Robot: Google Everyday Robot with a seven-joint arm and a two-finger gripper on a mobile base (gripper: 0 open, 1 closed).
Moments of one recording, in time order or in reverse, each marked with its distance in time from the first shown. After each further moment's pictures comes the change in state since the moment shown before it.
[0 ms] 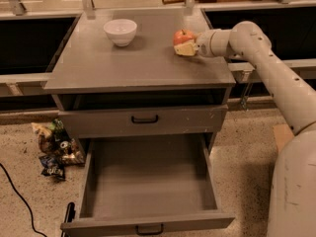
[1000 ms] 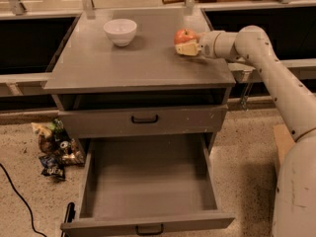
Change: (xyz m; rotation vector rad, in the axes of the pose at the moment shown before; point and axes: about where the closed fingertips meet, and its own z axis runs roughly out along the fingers) arm -0.004 -0.005 -0.006 -0.020 -0.088 0.040
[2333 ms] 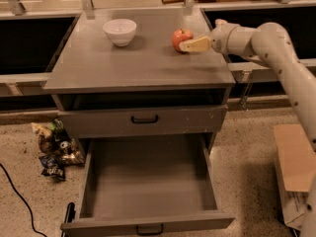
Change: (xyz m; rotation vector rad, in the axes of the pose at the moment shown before) arm -0.036 -0.006 -0.046 0.029 -0.105 -0.044
